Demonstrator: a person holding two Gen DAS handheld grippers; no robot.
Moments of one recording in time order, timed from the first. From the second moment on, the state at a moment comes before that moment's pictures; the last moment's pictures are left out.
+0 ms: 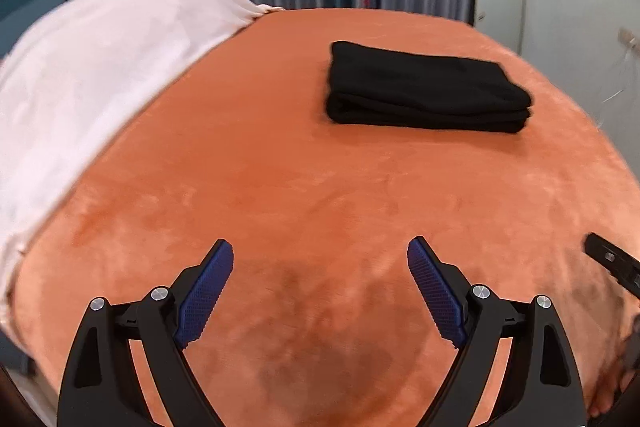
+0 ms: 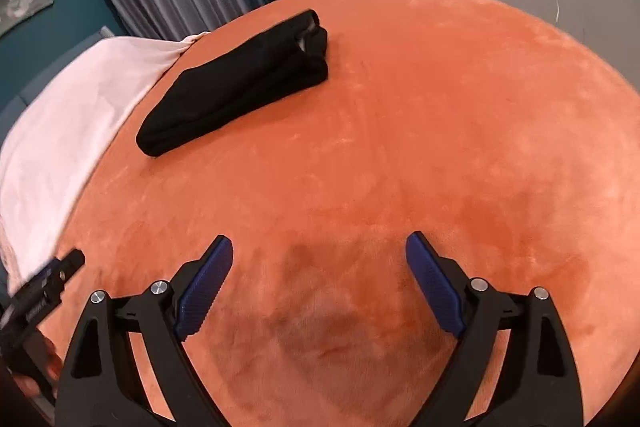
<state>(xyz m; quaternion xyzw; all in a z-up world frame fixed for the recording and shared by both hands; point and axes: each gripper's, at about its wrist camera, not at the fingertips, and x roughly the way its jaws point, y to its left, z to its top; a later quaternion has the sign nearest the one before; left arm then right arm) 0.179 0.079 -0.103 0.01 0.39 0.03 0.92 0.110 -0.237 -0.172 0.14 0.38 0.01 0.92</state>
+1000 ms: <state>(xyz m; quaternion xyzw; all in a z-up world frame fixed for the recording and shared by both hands) 0.077 0.060 0.015 0.03 0.31 0.03 0.95 0.009 -0.173 -0.029 0.03 0.26 -0.04 0.96</state>
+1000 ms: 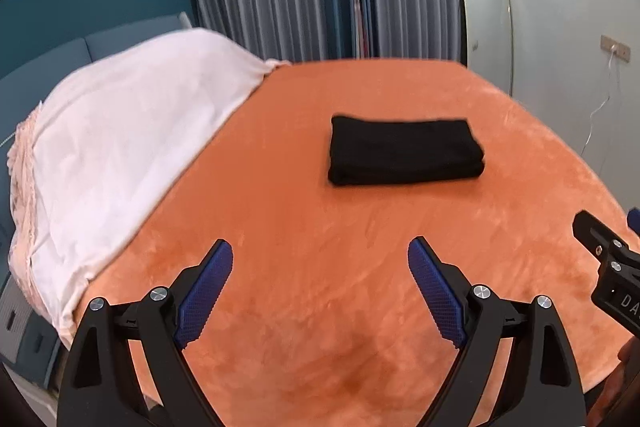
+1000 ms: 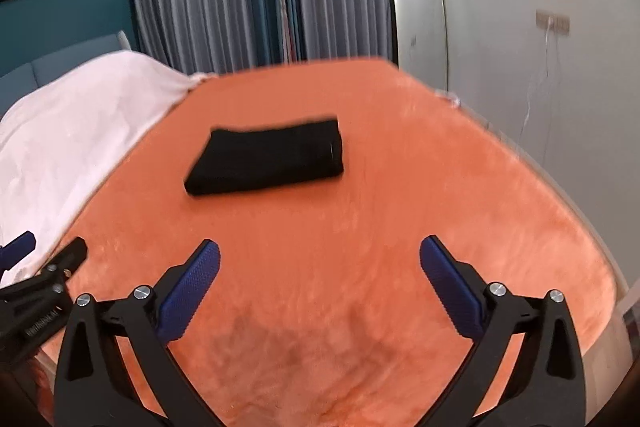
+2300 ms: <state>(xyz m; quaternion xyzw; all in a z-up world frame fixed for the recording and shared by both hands) 0.079 0.078 0.018 0.02 0.31 0.05 0.95 0.018 -0.147 -0.027 0.02 0.26 -0.04 0.96</state>
